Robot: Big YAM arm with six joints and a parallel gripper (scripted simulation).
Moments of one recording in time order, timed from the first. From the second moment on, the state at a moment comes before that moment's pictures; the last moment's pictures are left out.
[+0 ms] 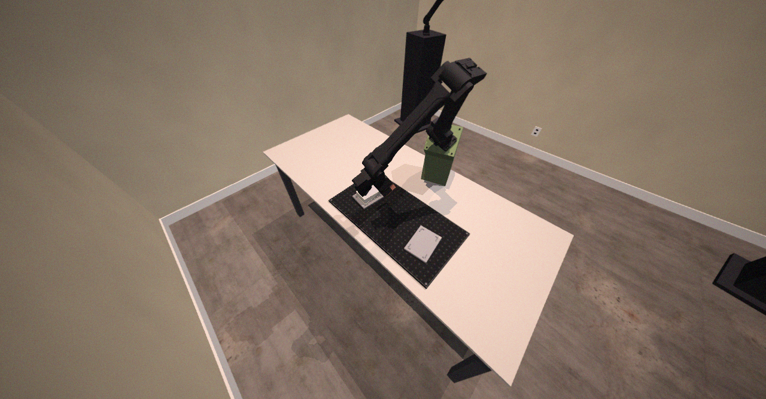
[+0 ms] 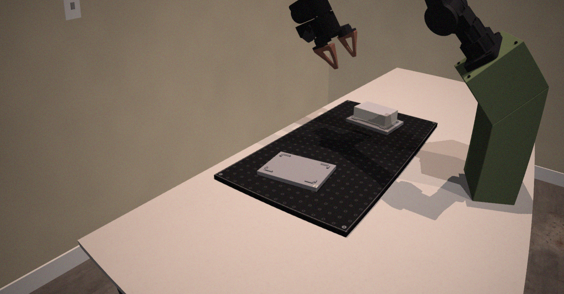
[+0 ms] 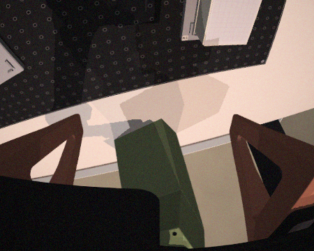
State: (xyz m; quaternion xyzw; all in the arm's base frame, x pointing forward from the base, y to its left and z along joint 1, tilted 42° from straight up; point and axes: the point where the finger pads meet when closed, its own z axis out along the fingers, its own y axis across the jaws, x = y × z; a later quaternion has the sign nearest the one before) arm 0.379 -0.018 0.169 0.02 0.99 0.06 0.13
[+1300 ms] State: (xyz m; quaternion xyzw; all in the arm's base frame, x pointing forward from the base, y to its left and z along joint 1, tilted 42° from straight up) arm 0.442 -0.098 0.040 0.02 0.95 0.16 0.28
